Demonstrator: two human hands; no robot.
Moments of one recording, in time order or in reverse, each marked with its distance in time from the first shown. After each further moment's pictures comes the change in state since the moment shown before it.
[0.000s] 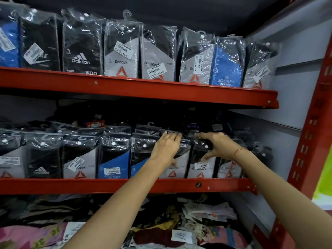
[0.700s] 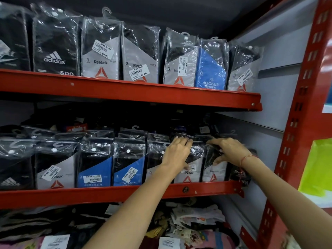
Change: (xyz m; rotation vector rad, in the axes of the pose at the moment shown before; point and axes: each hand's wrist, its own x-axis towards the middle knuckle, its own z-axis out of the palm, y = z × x) left_hand 0.039 0.063 0.018 -0.091 0.000 0.055; right_hand -0.025 0.066 -0.001 -0.219 0.004 0.184
